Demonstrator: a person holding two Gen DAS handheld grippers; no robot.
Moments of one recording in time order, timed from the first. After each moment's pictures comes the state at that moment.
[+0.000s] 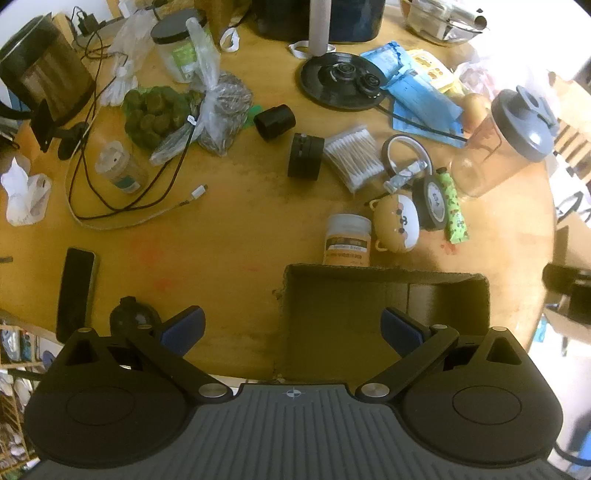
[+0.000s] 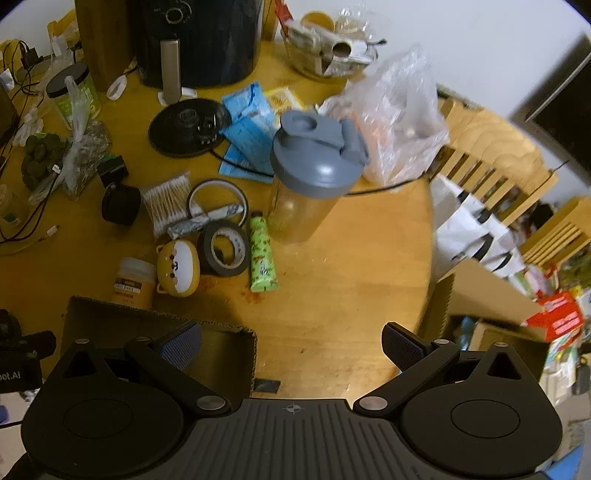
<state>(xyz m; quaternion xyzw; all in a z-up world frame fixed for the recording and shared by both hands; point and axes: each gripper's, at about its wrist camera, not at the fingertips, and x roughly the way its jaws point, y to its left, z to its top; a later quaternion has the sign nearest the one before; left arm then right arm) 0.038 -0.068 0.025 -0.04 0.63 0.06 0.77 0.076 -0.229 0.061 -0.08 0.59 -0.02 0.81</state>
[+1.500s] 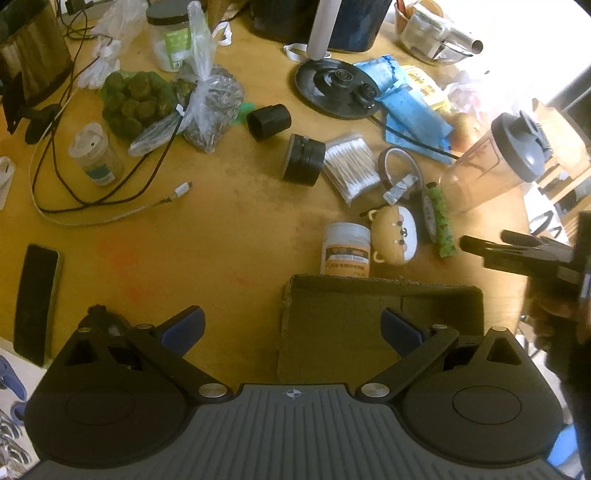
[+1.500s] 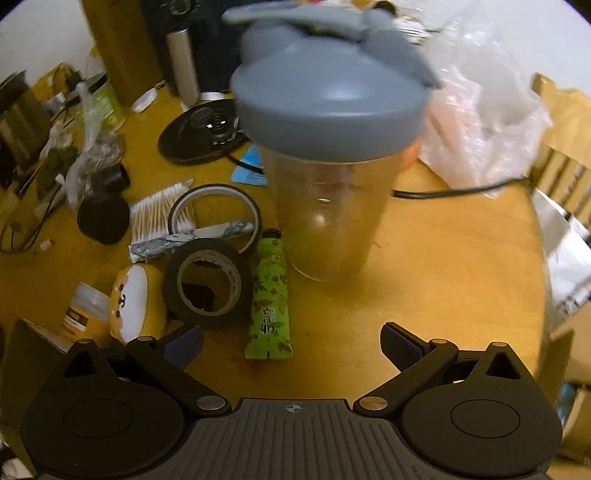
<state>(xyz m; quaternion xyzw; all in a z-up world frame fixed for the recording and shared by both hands) 0.032 -0.021 0.000 -0.11 0.61 0.01 0.79 0.127 -0.289 -0.088 -0.02 0.51 0.12 0.85</state>
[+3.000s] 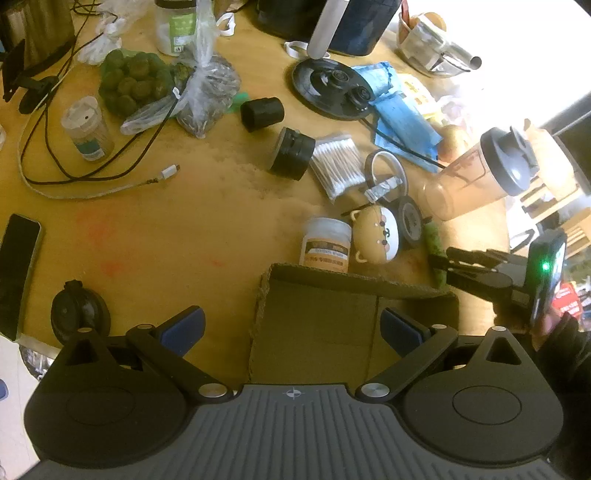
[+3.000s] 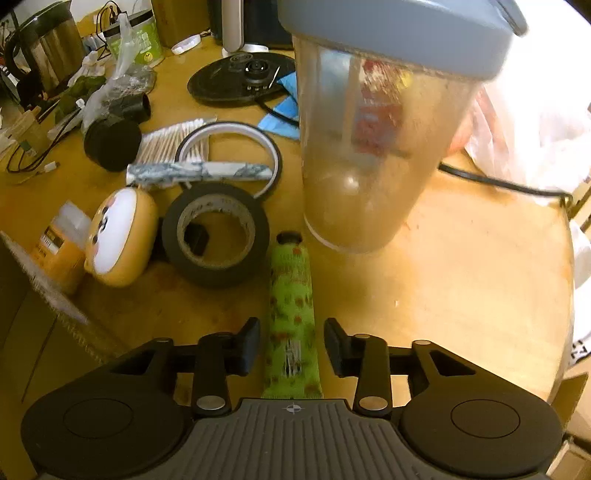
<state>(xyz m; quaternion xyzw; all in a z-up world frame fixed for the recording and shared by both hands) 0.025 -0.020 -0.002 -0.16 0.60 0.01 0.78 0.122 -0.291 -0.116 -0.10 0.53 0.18 0.83</state>
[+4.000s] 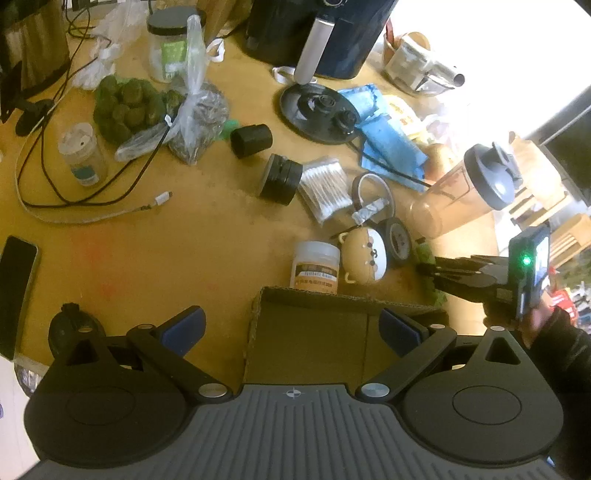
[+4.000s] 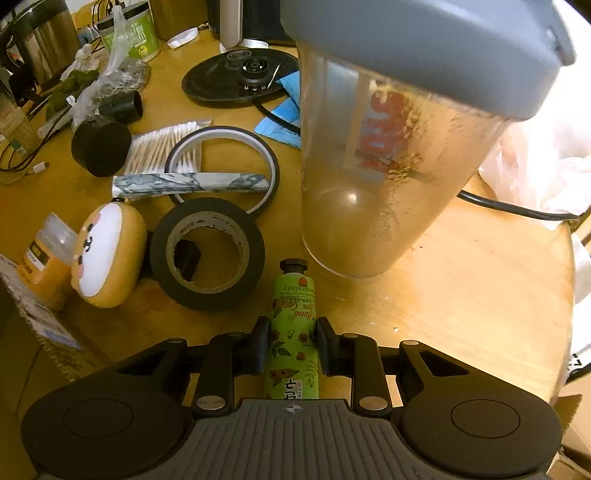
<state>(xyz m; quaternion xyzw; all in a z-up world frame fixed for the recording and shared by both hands) 0.023 -0.022 0.008 -0.16 0.56 0.00 0.81 0.139 -0.282 -0.117 -0.11 0.54 0.17 0.82</state>
